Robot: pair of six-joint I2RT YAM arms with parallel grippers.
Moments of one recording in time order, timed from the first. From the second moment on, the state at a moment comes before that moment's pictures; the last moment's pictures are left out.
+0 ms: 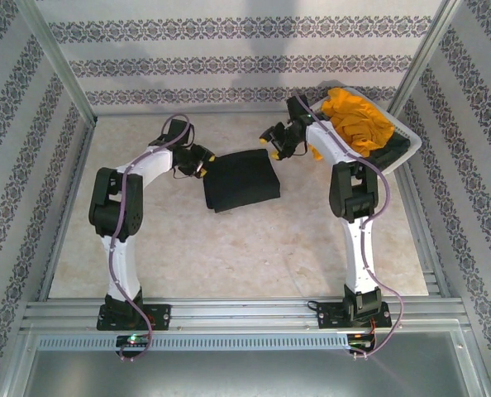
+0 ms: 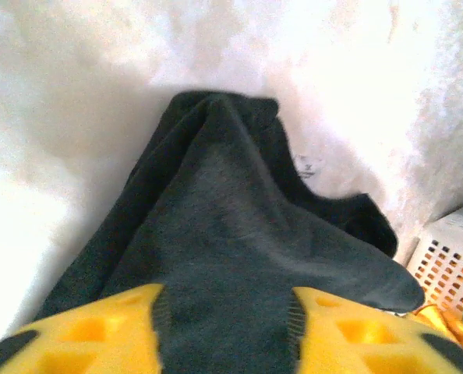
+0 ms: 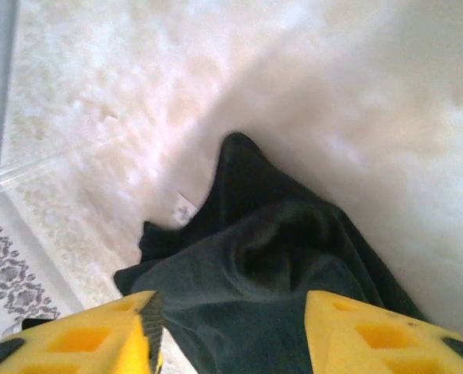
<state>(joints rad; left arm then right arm) -0.19 2.05 1.52 -0.43 0.35 -1.18 0.23 2.34 2.09 -0.79 -0.52 1.00</state>
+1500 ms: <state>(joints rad) -0.32 1.96 1.08 0.12 -0.03 -1.78 0.17 1.17 1.00 -0.61 -0.55 0.94</state>
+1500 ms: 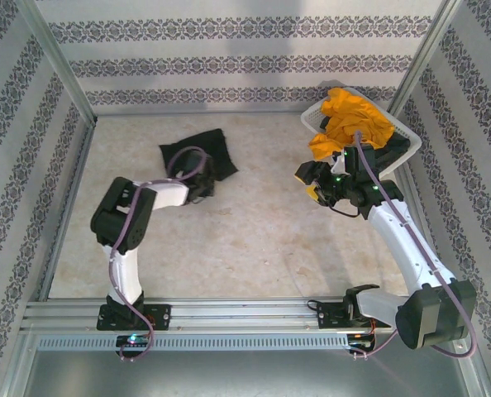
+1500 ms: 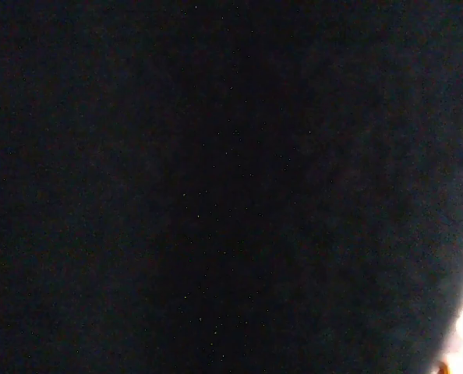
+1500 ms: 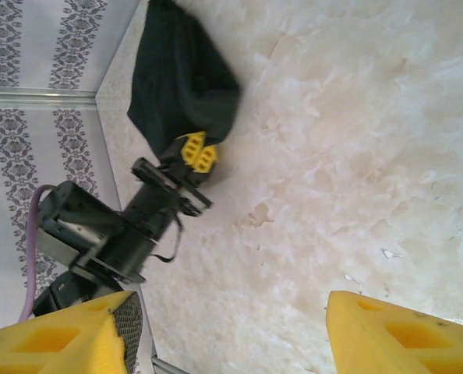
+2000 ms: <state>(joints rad) 0.33 2.17 1.49 -0.27 0.51 -0.86 0.21 1.23 1.00 -0.55 -0.56 0.94</state>
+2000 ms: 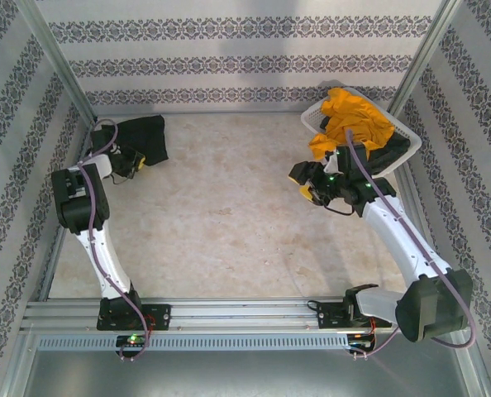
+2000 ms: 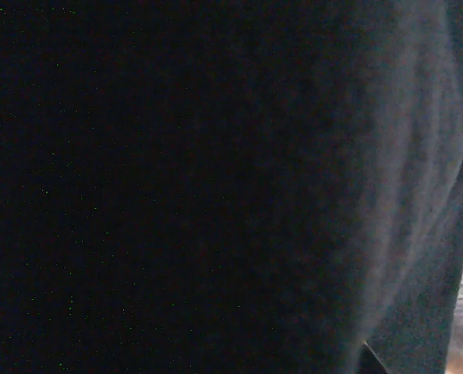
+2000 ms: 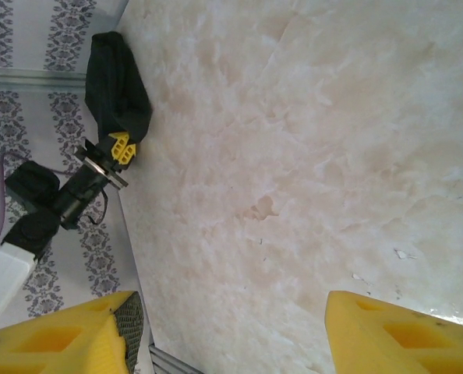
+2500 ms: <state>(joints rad) 0.35 2.11 1.53 -0.48 0.50 -0.69 0.23 1.24 1.00 -0.37 -0.61 0.94</state>
